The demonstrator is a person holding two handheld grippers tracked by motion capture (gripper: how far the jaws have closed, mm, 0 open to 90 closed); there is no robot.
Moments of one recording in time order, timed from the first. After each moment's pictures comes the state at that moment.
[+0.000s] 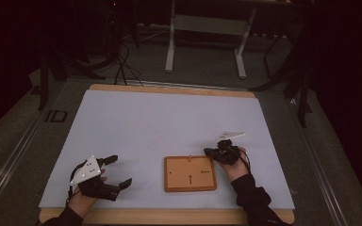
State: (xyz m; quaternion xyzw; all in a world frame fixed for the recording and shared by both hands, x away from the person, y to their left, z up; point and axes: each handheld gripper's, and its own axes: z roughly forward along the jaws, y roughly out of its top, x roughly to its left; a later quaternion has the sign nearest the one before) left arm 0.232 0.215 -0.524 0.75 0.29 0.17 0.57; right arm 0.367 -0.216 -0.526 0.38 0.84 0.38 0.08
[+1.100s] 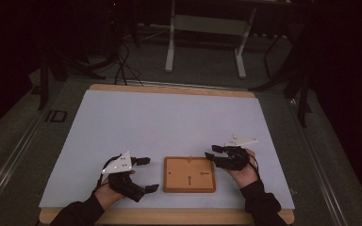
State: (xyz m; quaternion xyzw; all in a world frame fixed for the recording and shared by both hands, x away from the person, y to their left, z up) left arm 0.257 0.140 -0.511 0.79 0.21 0.06 0.58; right arm 0.337 -0.232 -0.499 0.33 0.83 0.44 0.11
